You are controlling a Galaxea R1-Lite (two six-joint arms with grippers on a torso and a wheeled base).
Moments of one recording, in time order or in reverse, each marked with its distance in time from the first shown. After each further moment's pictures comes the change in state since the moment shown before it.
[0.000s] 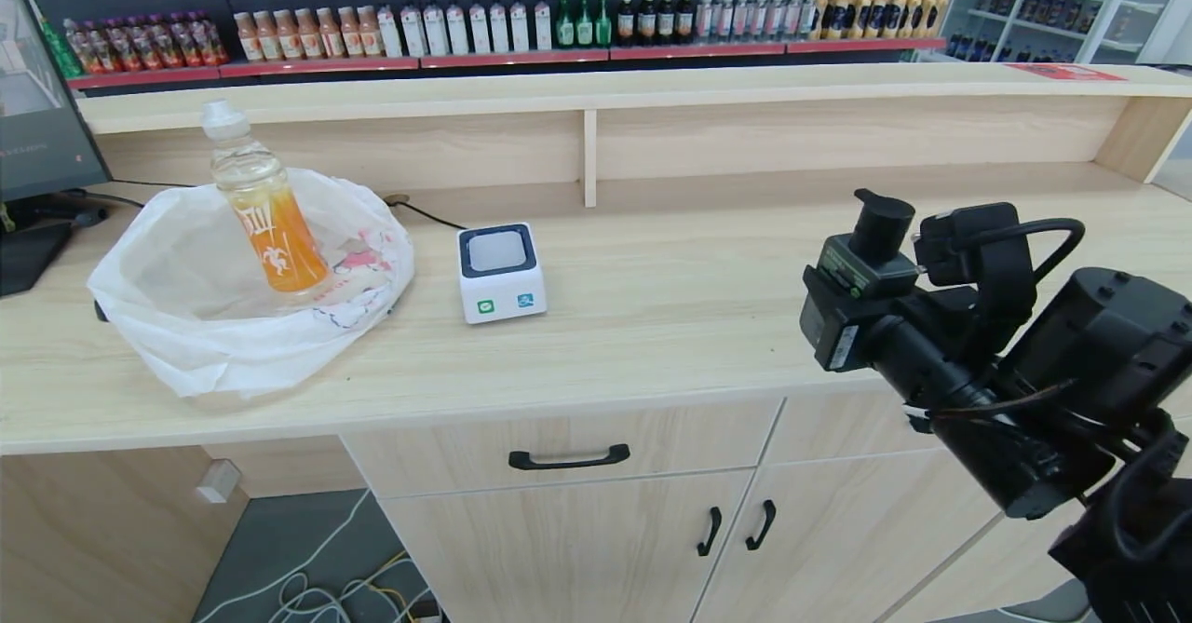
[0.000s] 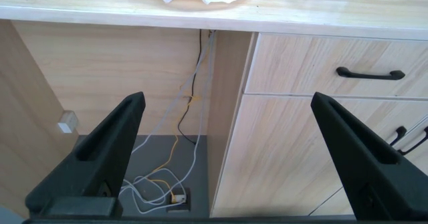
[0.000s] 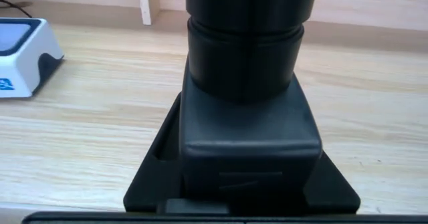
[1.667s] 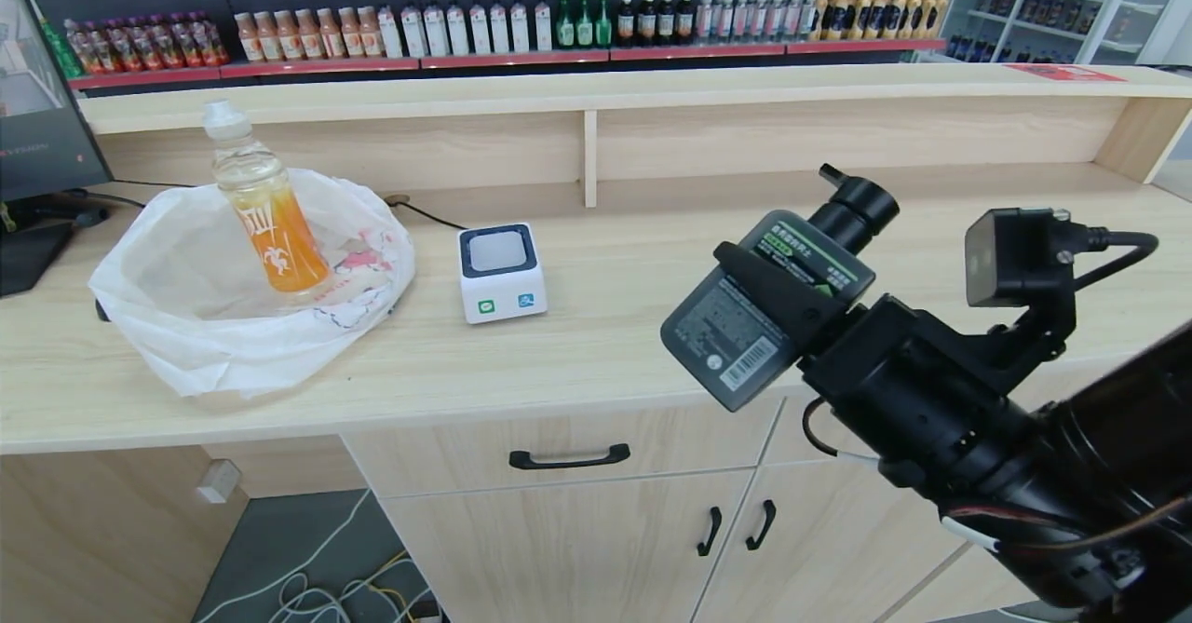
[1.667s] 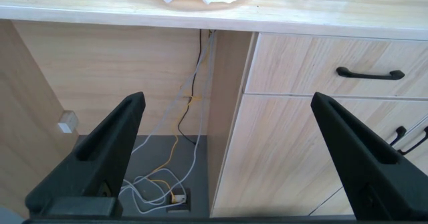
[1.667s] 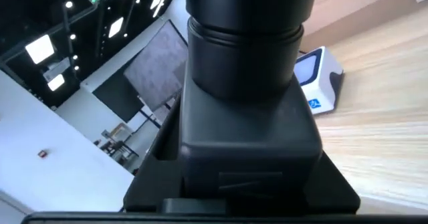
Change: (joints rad) left arm 0.000 0.000 0.000 0.000 0.000 0.000; right arm 0.226 -0.028 0.054 -0.240 0.351 0.822
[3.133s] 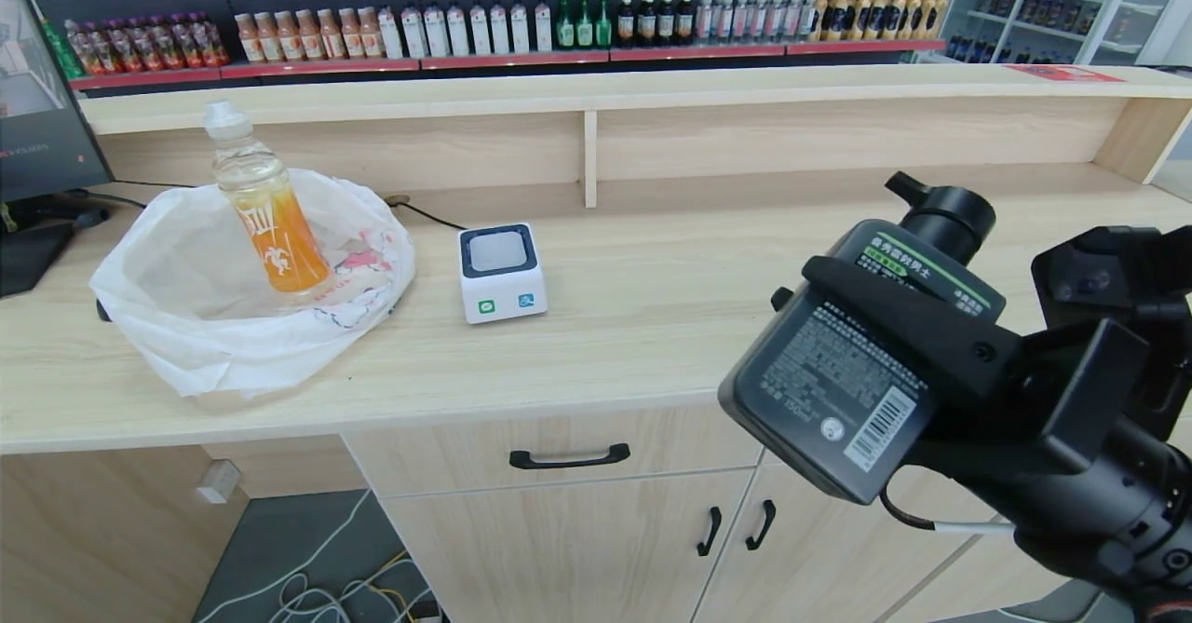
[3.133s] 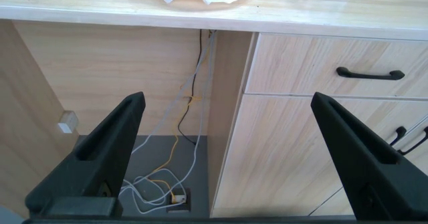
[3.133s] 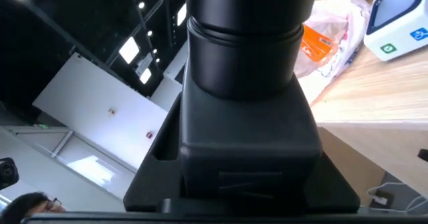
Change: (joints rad) left arm 0.000 0.000 0.000 0.000 0.000 0.000; right arm 0.030 -0.176 0.122 0.001 0.181 0.308
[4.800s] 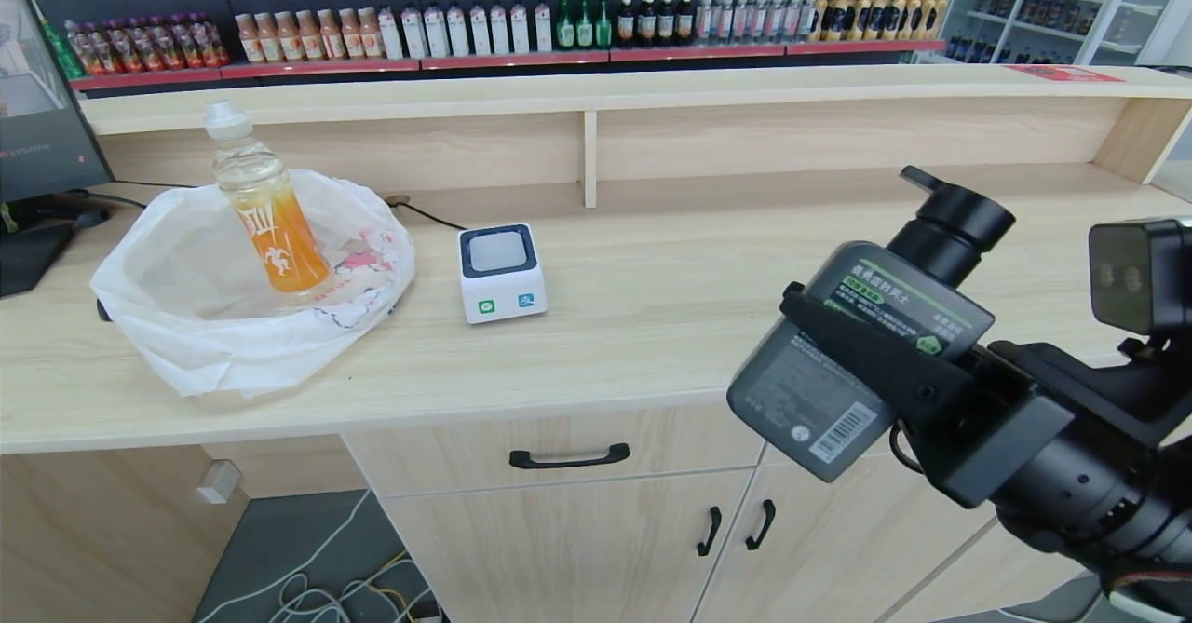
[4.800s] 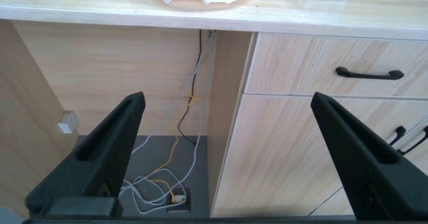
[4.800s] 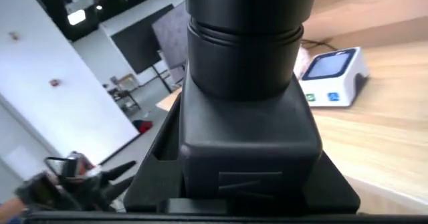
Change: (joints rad) left arm 0.000 0.000 0.000 0.000 0.000 0.000; right arm -0.097 0.030 0.019 0.000 0.079 -0.541
